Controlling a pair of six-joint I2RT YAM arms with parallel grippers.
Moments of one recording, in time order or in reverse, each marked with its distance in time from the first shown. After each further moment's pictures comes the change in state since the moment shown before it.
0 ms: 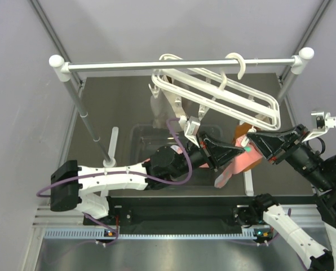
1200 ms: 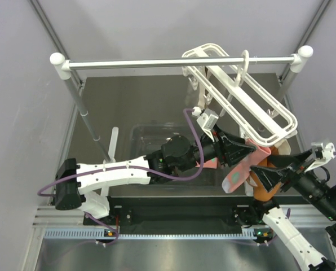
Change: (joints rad) left arm -0.001 0.054 0.231 -0.345 -0.020 0.109; right arm 0.000 -0.184 0.009 -0.367 0.075 -0.144
